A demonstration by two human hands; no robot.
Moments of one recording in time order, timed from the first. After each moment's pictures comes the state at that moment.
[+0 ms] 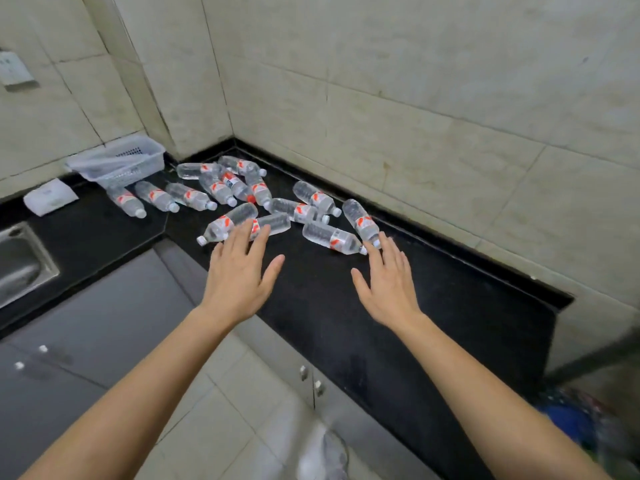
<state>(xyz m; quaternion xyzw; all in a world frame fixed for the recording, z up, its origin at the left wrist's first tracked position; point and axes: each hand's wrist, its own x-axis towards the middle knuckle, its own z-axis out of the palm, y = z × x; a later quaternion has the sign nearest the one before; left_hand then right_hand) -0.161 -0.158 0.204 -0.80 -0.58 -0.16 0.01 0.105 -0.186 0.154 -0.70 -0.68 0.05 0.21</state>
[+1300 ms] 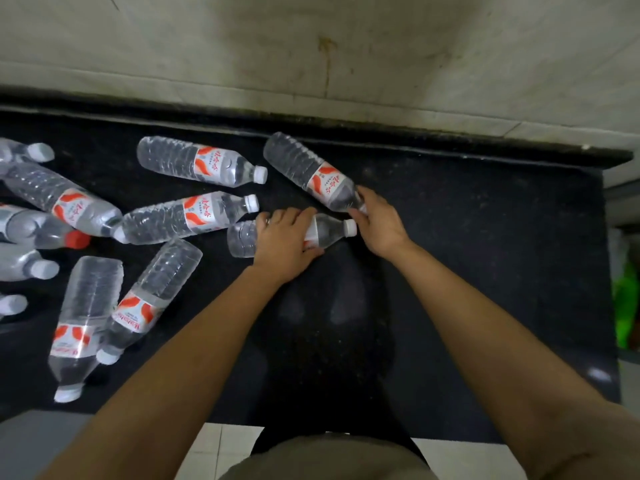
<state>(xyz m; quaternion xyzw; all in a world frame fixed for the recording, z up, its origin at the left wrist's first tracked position) 0.016 0.213 -0.048 -0.94 -0.29 0.05 -0.18 0.188 0.100 -0.032 -0.86 -0.29 0.34 0.23</state>
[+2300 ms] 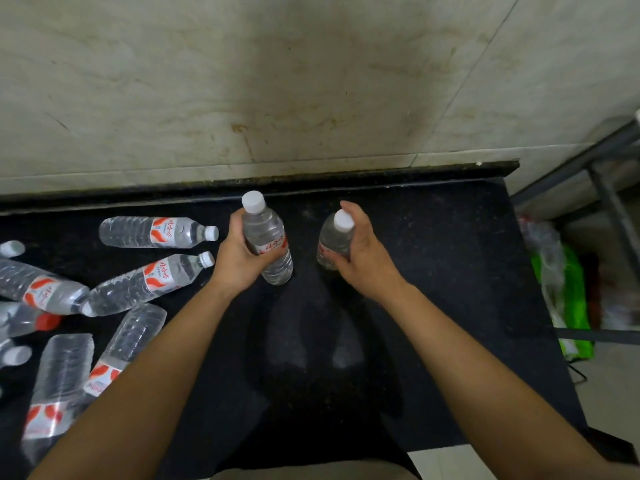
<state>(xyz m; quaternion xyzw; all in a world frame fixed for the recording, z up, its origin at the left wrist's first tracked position) 0.065 0.214 0.032 -0.76 -0.36 -0.08 -0.54 0.206 0.016 0.041 -0.81 -0.39 0.19 0.40</state>
